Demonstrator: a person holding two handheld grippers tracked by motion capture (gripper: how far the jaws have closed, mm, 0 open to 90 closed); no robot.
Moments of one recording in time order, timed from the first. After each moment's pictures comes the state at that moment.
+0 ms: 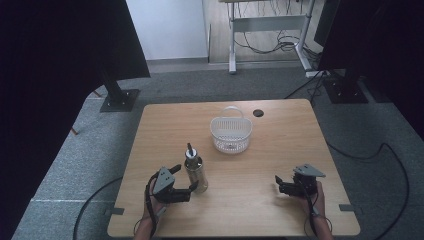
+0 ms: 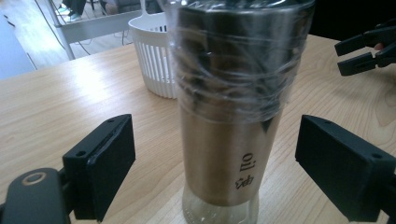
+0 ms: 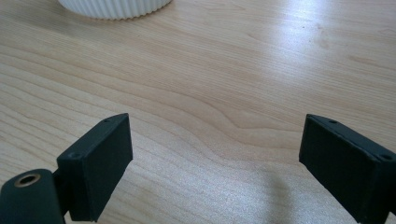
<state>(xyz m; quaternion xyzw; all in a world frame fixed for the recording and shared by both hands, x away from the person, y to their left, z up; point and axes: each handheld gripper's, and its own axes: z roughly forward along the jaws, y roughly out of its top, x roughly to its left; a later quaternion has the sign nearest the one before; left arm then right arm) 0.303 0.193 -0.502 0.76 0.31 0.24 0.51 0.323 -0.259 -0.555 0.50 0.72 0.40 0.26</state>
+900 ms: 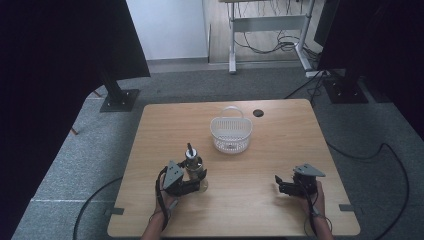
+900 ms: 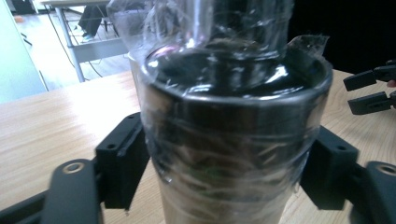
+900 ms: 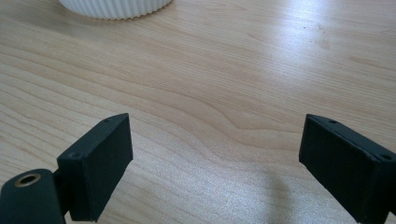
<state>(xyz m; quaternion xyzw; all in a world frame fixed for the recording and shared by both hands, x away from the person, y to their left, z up) 0.317 0.164 -0.501 0.73 0.31 0.27 0.55 0.324 -0.259 -0.555 0.50 0.72 0.40 0.26</state>
